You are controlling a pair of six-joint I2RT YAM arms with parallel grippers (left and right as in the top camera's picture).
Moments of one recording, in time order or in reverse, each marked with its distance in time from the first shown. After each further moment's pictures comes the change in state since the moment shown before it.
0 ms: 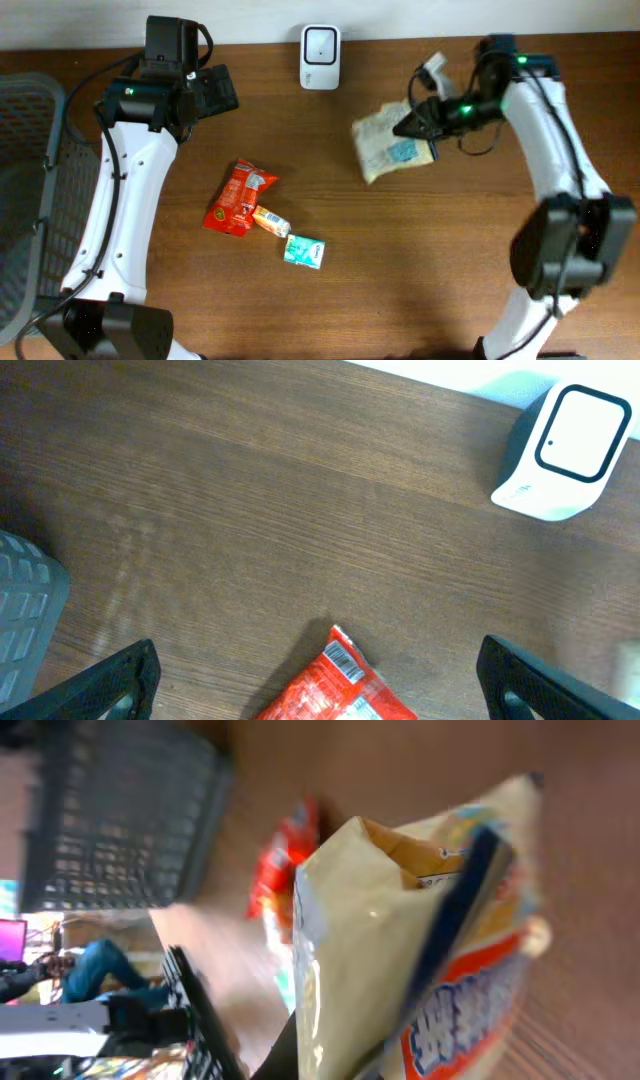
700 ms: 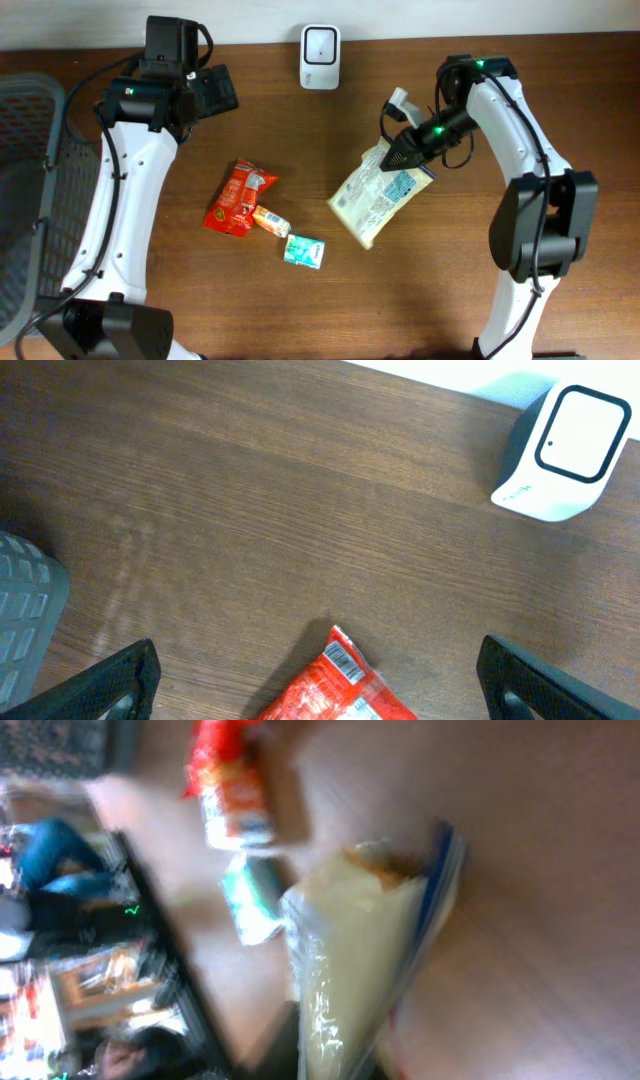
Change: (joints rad) left arm 0.000 0.000 0.000 0.000 0.000 0.000; right arm 0.103 0.163 0.009 -0.164 0.196 -0.231
